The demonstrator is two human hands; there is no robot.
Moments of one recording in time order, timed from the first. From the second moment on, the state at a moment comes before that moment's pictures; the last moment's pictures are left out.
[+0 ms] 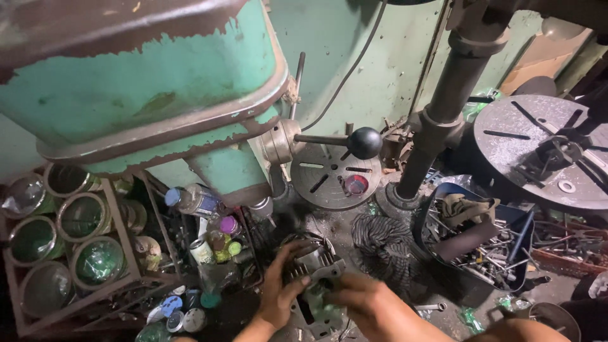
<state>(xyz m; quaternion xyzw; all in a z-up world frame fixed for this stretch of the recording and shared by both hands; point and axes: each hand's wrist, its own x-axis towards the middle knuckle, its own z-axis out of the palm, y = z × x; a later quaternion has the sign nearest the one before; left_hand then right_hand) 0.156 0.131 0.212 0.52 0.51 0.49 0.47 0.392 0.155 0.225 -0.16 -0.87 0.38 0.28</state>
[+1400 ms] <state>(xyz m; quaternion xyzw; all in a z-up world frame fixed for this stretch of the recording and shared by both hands) 0.125 0.118 0.175 0.60 0.41 0.54 0.43 0.359 0.148 0.176 -0.17 -0.58 0.71 0.35</state>
